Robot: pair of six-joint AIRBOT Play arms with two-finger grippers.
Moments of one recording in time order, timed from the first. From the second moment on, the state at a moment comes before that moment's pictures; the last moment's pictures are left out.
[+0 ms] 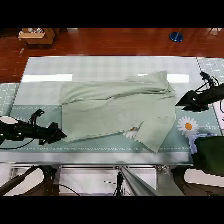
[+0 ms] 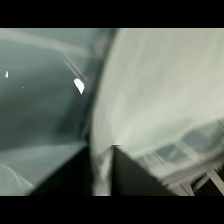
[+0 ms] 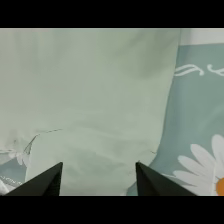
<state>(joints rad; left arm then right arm) 0.39 -1.15 0.41 0.93 -1.18 -1.27 -0.43 -1.44 1.13 -1.06 1.48 1.25</state>
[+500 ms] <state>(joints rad) 0.32 -1.15 0.41 0.90 -1.14 -1.24 -0.50 -1.41 0.98 -1.09 1.49 1.25</state>
